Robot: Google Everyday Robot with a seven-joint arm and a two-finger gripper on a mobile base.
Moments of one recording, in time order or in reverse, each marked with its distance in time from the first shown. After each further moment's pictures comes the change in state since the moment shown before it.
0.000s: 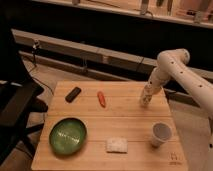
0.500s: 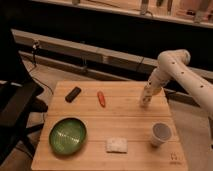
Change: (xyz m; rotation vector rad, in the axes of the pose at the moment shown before) arm -0.009 0.013 -0.003 -0.036 -0.040 -0.014
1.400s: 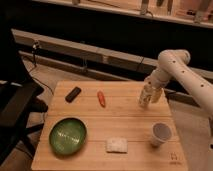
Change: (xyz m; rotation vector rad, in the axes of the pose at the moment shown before) arm -0.010 0.017 0.001 -0.071 -0.046 -0.046
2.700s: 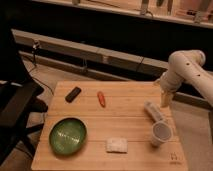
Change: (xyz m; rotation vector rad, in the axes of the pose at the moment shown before) arm 0.023 0.038 -0.043 0.020 0.037 0.039
